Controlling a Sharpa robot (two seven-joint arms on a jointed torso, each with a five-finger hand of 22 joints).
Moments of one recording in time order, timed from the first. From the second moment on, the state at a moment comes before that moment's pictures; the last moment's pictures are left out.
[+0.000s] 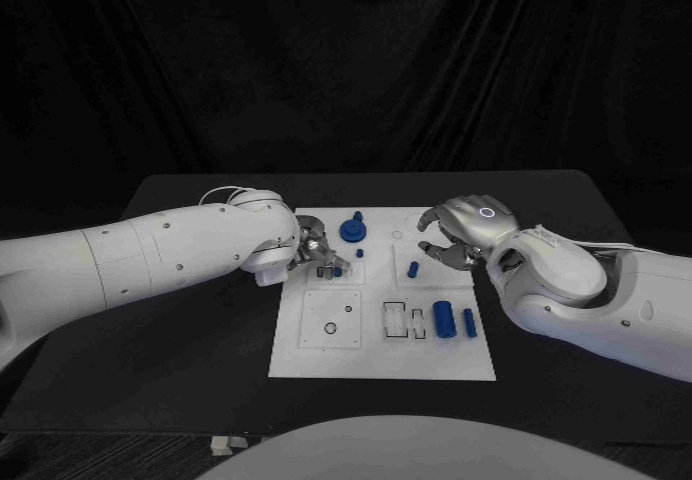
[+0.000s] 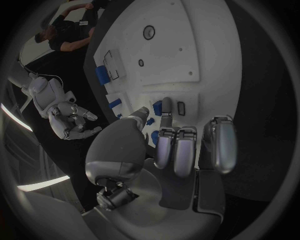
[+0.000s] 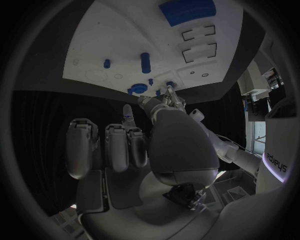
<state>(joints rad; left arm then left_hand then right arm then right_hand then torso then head) 1.28 -0.59 -0.21 1.32 -0.93 0.11 -0.54 1.00 -0.01 0.18 0.23 0.13 1.03 0.07 0.24 0.44 1.47 -0.01 1.53 1.31 1.46 -0.06 1.57 1.31 0.05 1.45 0.05 1.35 1.31 1.21 -0.89 -0.21 1.74 -1.88 -0.41 -0.48 1.27 -0.10 0.34 0.13 0.36 0.82 0.11 0.26 0.22 1.47 0.02 1.57 1.31 1.47 -0.05 1.49 1.31 0.04 1.47 0.05 1.42 1.31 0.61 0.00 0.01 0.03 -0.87</state>
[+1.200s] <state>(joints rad) 1.42 -0.66 -0.21 1.30 -0.94 0.13 -0.49 1.10 0.04 -0.04 0.29 0.11 0.98 0.02 0.55 0.84 1.47 -0.04 1.57 1.31 1.47 -0.09 1.57 1.31 0.04 1.46 0.03 1.45 1.31 1.21 -0.91 -0.21 1.73 -1.87 -0.42 -0.48 1.27 -0.09 0.34 0.13 0.36 0.82 0.11 0.26 0.22 1.47 0.02 1.57 1.31 1.47 -0.05 1.49 1.31 0.04 1.47 0.05 1.42 1.31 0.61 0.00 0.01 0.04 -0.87</state>
